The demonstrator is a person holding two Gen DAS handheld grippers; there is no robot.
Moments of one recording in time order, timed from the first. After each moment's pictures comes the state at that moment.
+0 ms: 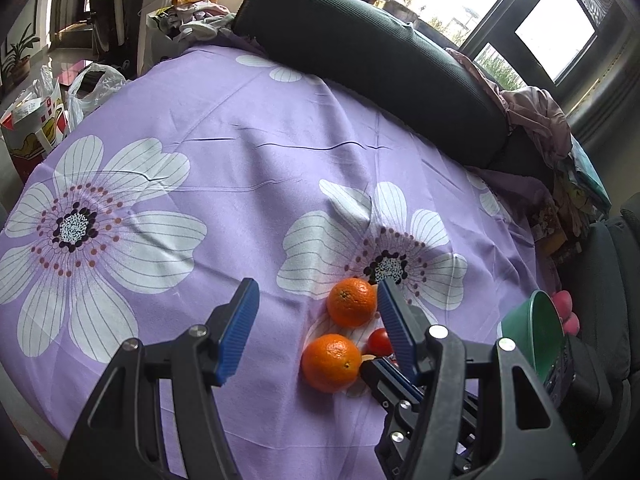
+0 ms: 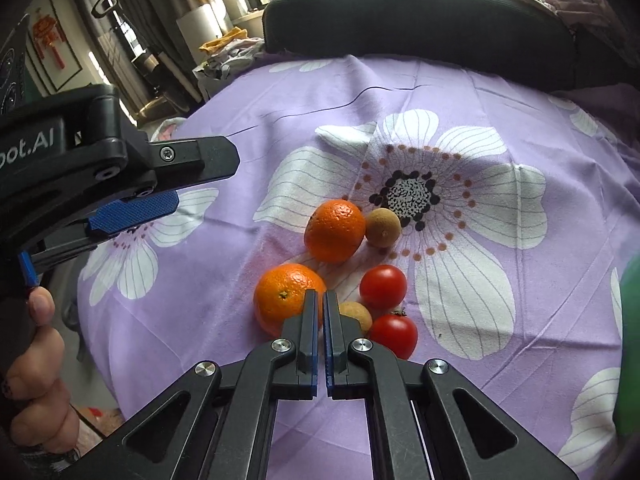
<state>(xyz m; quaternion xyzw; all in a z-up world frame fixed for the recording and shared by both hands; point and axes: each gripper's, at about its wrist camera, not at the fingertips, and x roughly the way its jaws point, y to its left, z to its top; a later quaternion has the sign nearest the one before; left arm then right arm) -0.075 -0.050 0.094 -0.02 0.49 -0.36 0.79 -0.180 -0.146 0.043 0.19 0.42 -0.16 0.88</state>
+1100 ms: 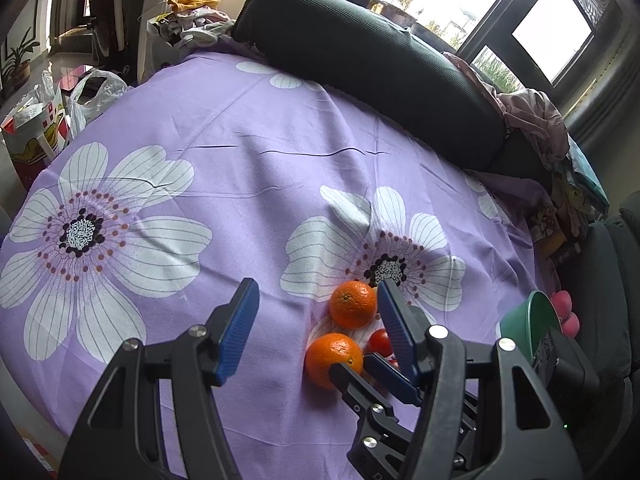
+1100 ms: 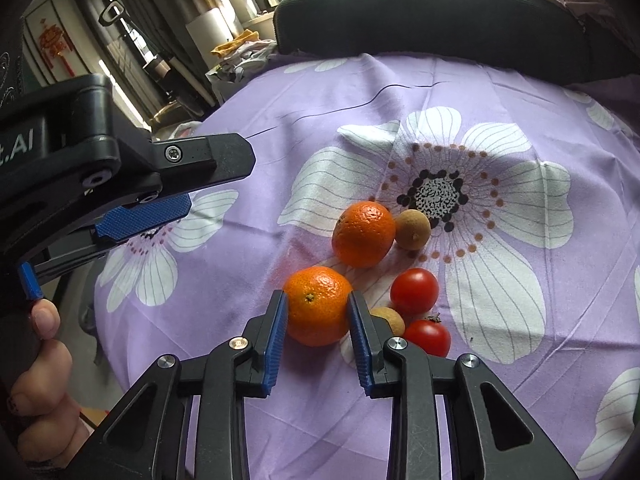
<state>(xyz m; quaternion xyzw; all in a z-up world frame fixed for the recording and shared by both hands) -0.077 -0.044 0.102 -0.02 0.48 -0.36 0.80 -0.174 -0.148 0.038 0.22 0.41 -0.12 0.87</state>
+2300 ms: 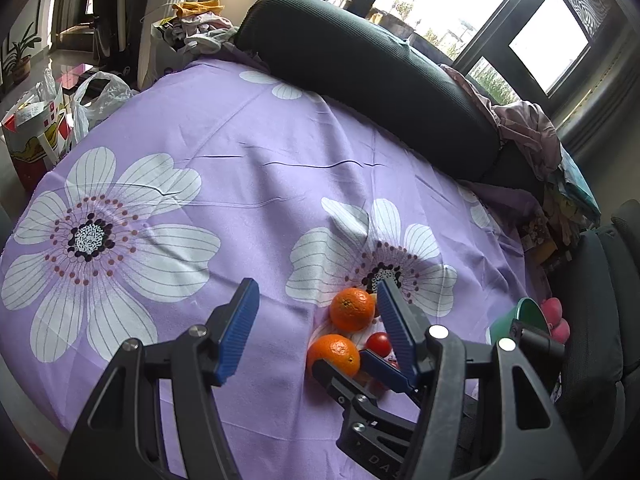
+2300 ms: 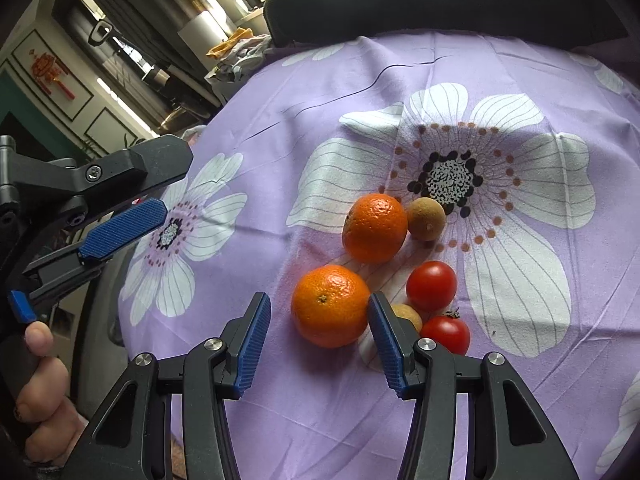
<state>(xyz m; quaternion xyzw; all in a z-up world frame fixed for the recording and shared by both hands) -0.075 -0.031 0.113 -0.04 0.47 -0.37 0.80 -0.161 -0.154 0.030 0.27 0.42 -0.09 0.86</state>
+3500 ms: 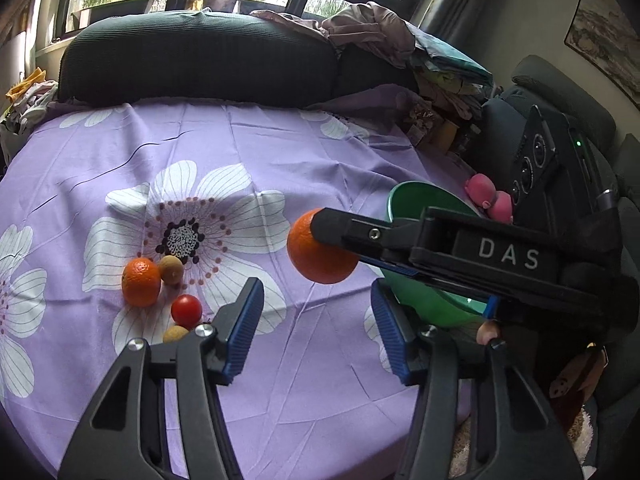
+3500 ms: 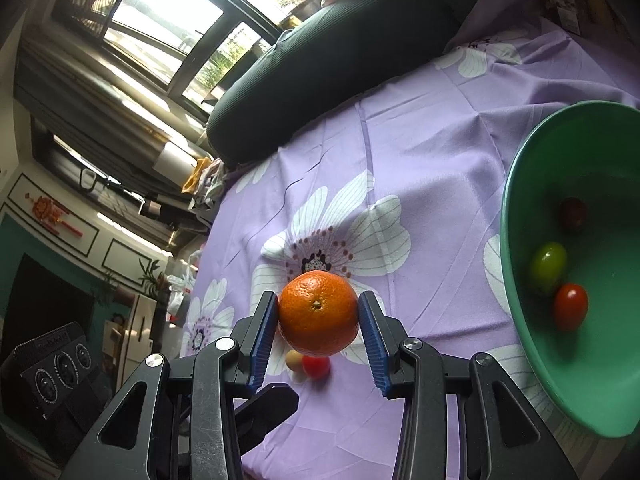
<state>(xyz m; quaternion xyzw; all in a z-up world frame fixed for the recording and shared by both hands) -0.210 -0.133 0.113 0.10 0.40 -0.57 0.71 -0.302 -0.263 0.089 0.42 0.27 -0.15 0.85</state>
